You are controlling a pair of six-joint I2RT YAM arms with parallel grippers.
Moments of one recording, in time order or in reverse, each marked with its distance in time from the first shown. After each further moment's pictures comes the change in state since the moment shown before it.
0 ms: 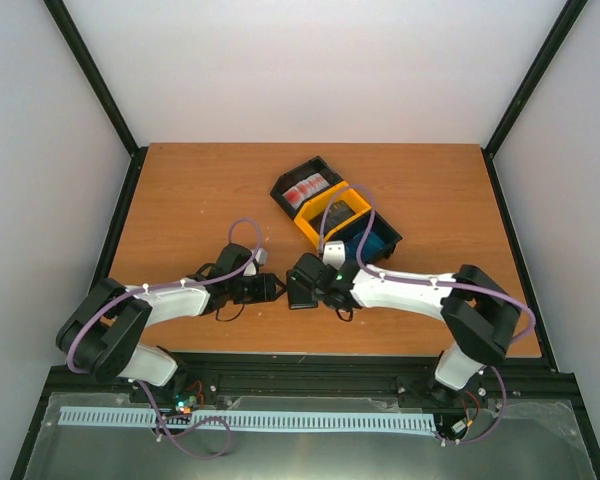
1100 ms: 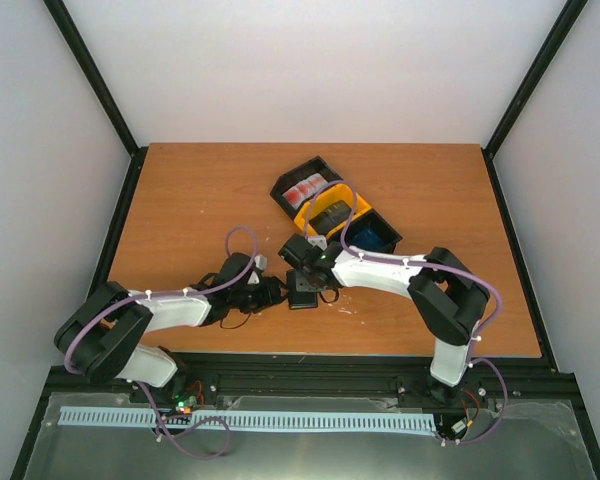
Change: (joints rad) left arm -0.082 -0.013 -0.071 0.137 -0.019 -0.282; right arm -0.084 0.154 0.172 0.019 -0.289 -0.081
